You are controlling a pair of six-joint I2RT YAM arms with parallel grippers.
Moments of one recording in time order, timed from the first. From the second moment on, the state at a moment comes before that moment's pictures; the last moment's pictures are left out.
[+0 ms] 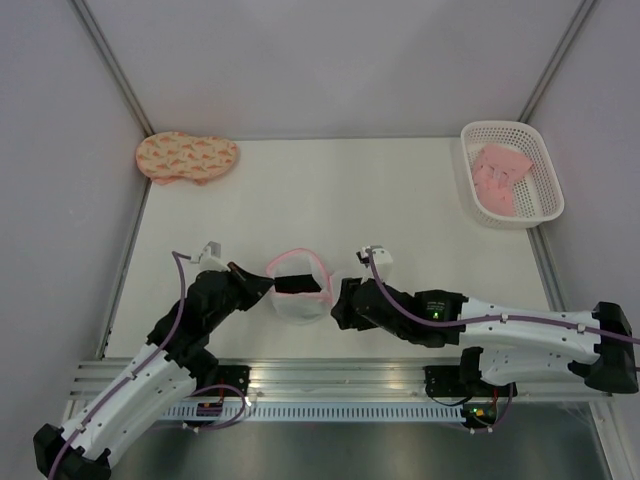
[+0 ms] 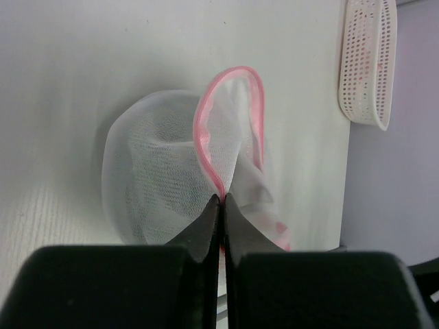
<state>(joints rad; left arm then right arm) -0.59 0.47 0.35 -0.33 -0.11 -1.08 1.29 1.10 0.83 -0.54 0.46 1.01</state>
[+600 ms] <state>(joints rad) -0.59 0.48 0.31 -0.33 -0.05 -1.09 1.26 1.63 1.22 -0.39 0.41 0.65</state>
